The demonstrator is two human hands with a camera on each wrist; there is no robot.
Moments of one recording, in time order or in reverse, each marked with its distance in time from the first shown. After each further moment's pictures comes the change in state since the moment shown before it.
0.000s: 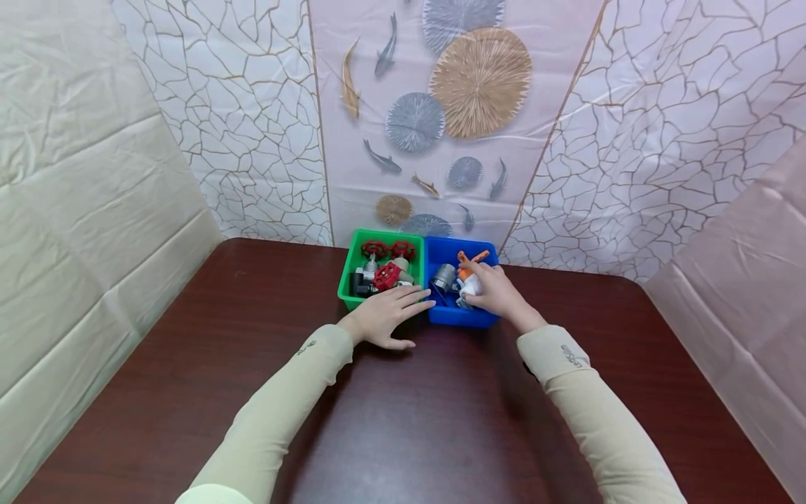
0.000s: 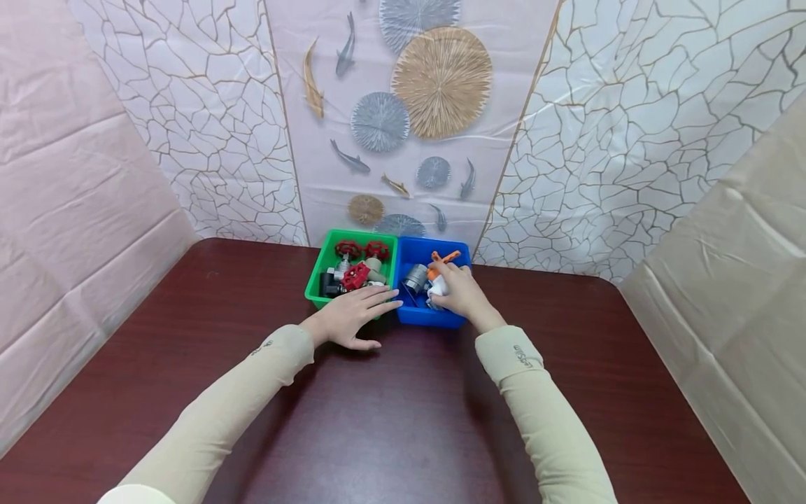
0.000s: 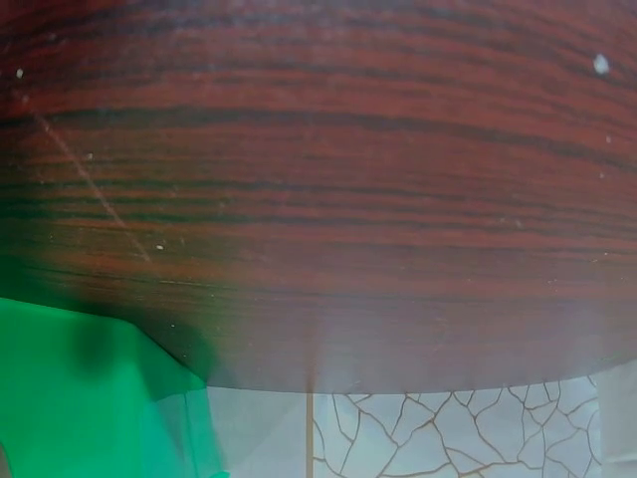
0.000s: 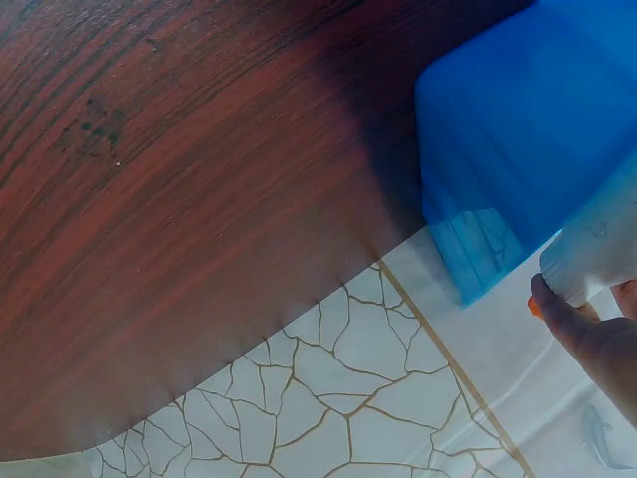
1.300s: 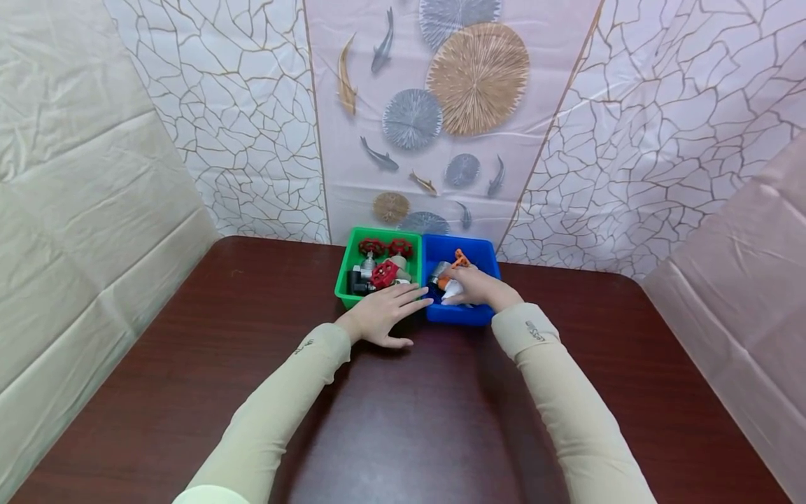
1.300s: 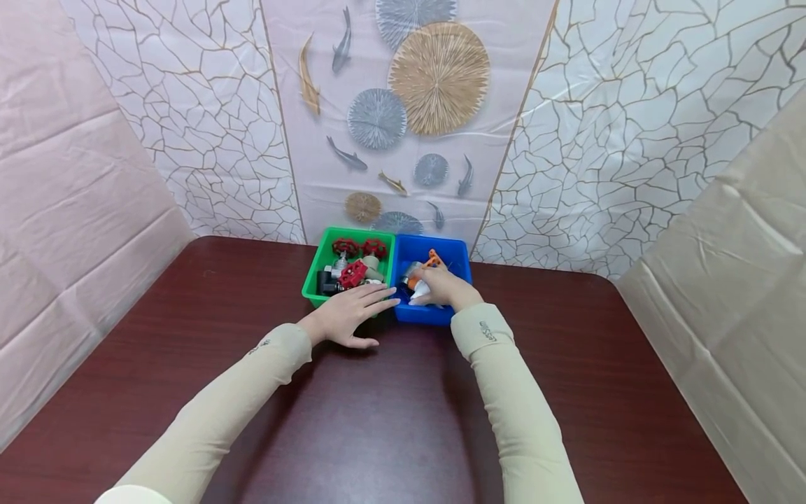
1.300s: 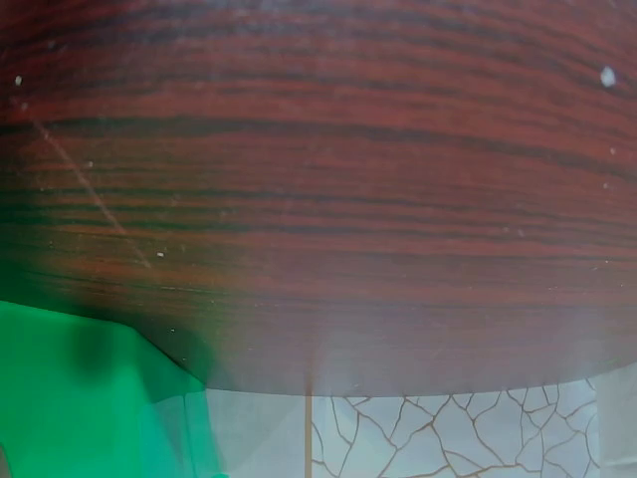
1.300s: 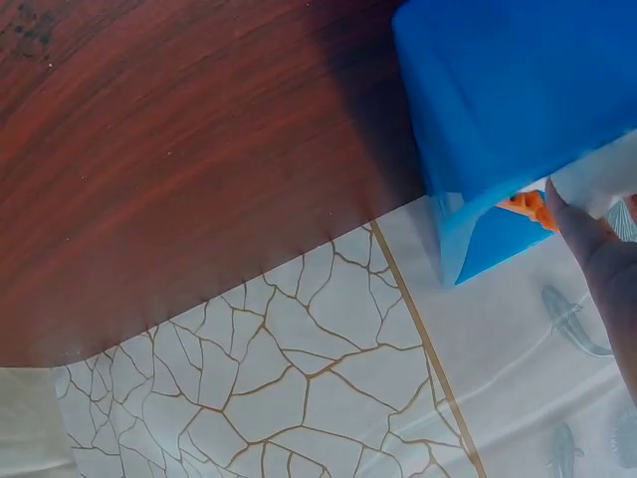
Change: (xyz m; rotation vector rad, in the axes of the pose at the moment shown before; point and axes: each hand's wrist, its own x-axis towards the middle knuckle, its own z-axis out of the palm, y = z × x) left_hand -0.001 0.000 0.001 0.030 0.040 0.009; right_hand 0.031 -0.012 0.003 -0.099 -0.369 -0.078
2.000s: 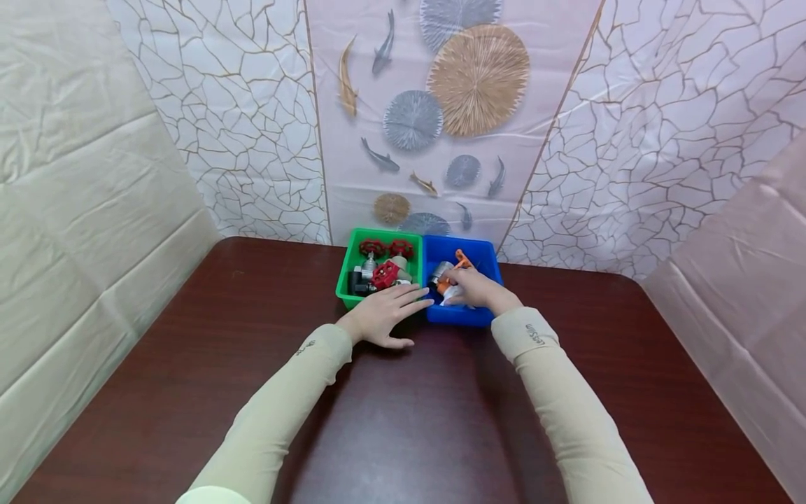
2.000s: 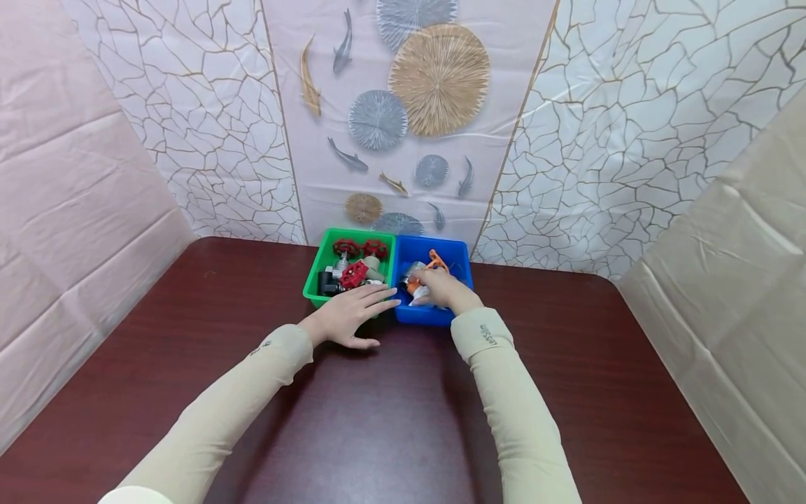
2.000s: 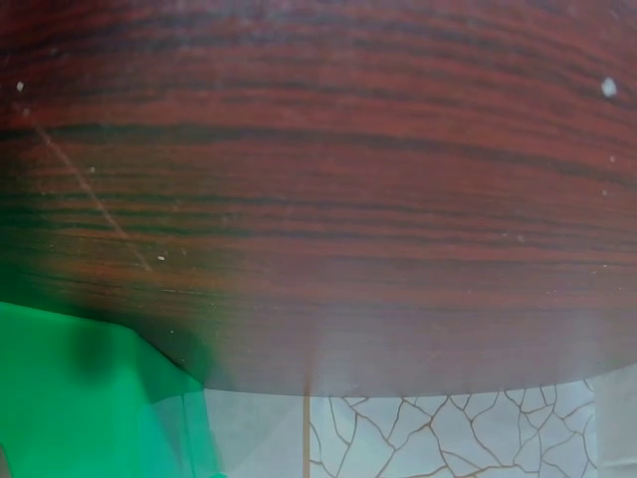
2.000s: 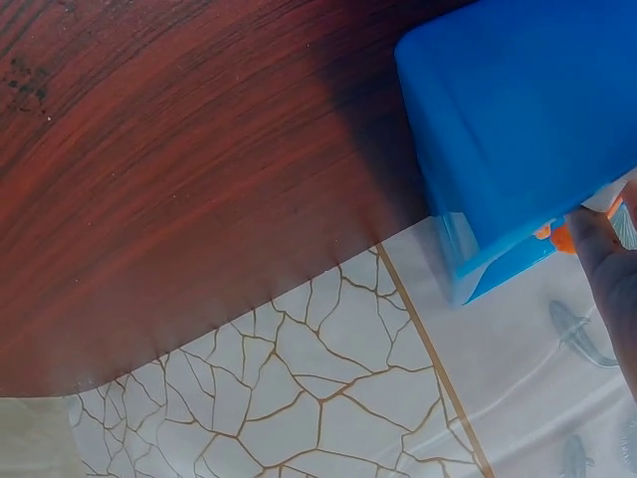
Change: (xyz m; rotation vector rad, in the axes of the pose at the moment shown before) left_hand 0.000 0.000 0.002 -0.002 0.003 -0.003; right_hand 0.001 -0.001 0.006 0.018 0.070 -0.020
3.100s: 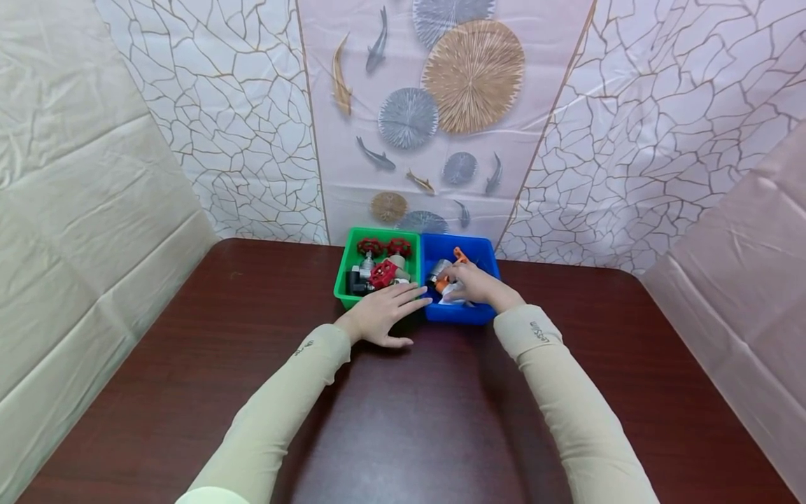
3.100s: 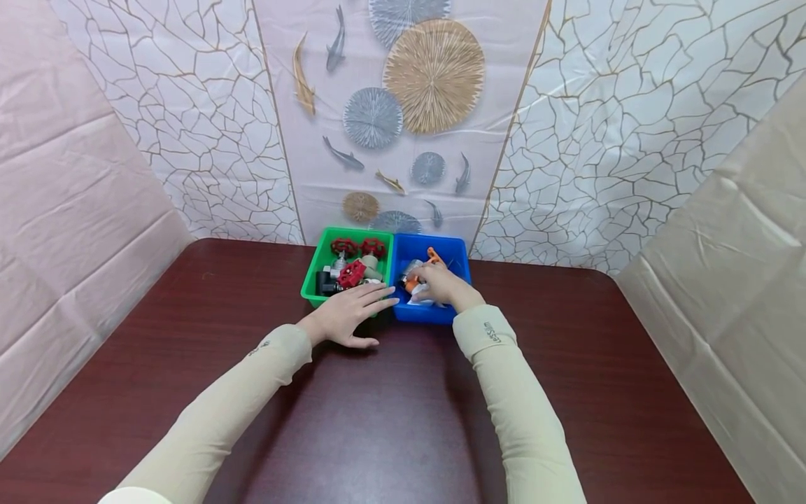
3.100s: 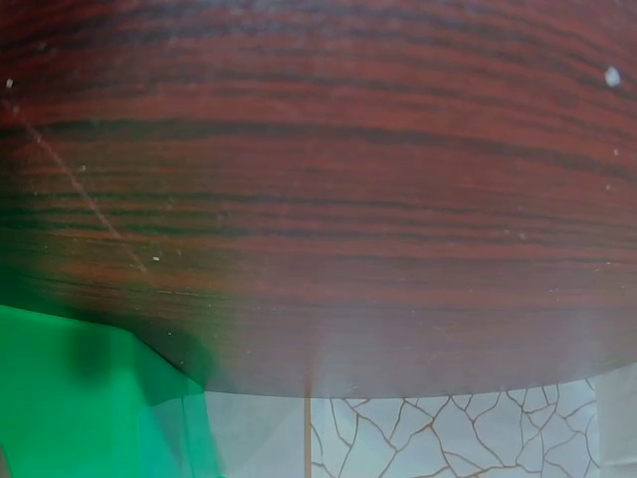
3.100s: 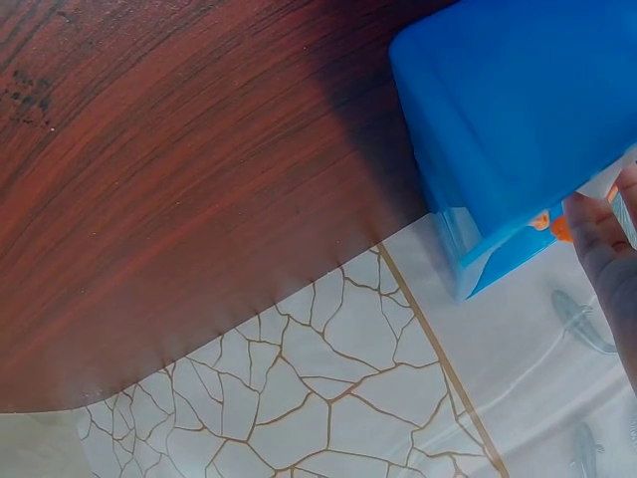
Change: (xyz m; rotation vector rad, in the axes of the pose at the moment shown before) left_hand 0.001 0.000 0.001 -0.010 0.000 -0.009; right_hand -0.003 0.001 -0.006 0.065 0.007 -0.027
